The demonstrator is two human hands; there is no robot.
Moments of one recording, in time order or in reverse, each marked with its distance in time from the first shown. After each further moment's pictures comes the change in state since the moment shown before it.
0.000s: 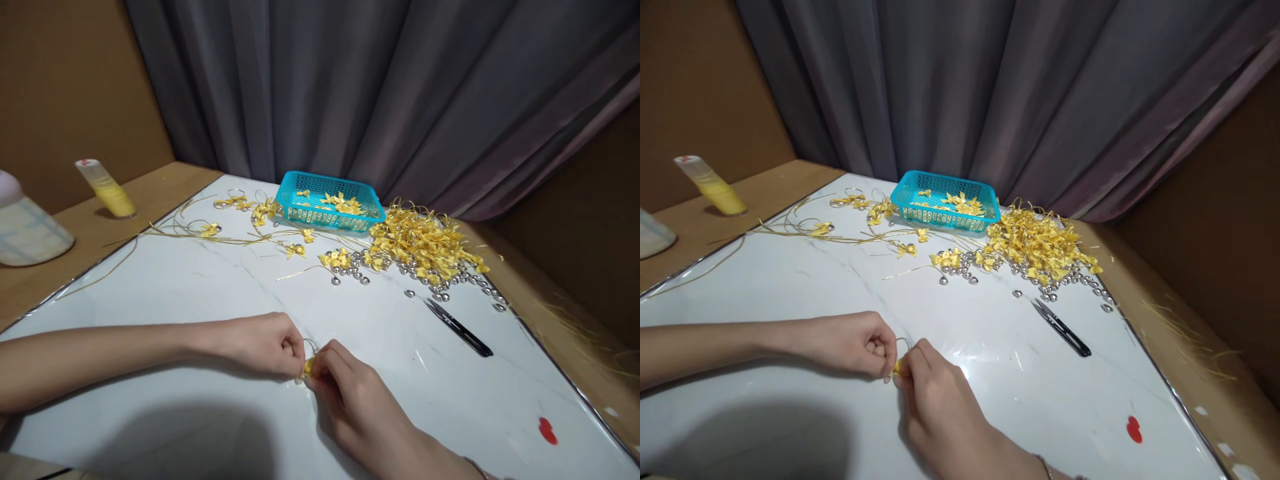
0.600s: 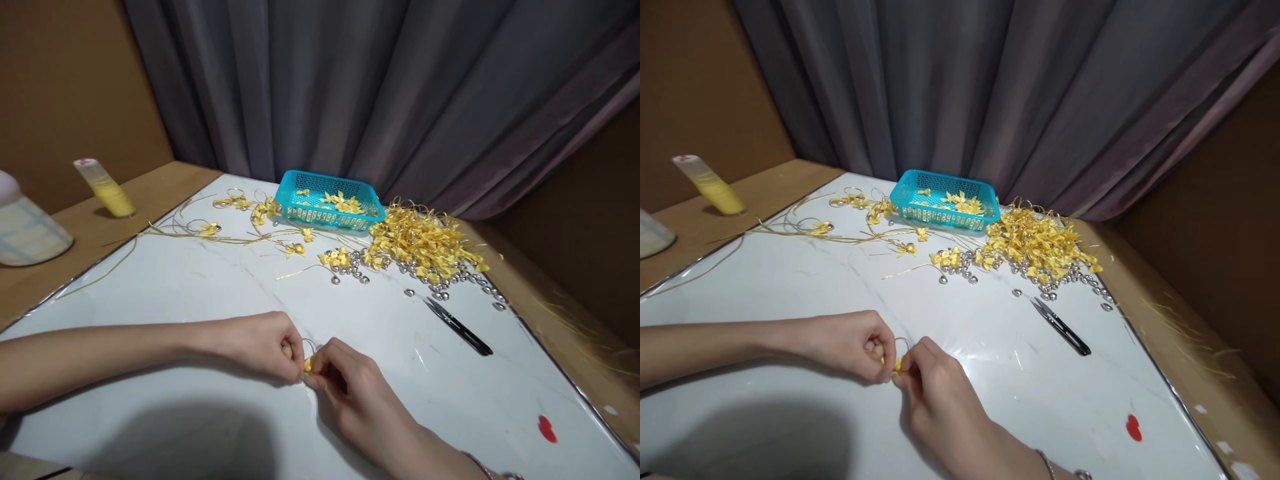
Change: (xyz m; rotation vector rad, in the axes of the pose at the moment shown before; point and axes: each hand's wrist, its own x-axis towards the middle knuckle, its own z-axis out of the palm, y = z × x) left_hand -0.001 0.001 -0.002 -0.021 -0.017 -0.030; right_hand 0.004 -0.004 -0.003 0.142 0.026 0.105
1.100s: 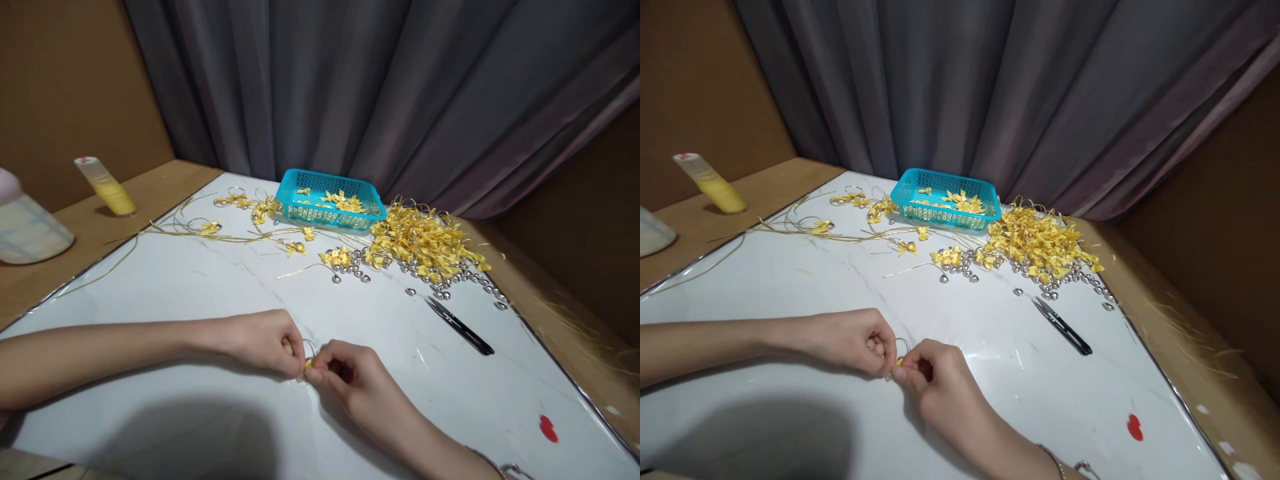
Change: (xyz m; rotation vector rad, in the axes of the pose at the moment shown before) left_hand 0.002 -0.003 0.000 -0.030 -0.015 0.023; right_hand 0.008 -0.005 -0.007 0.274 -0.109 0.309
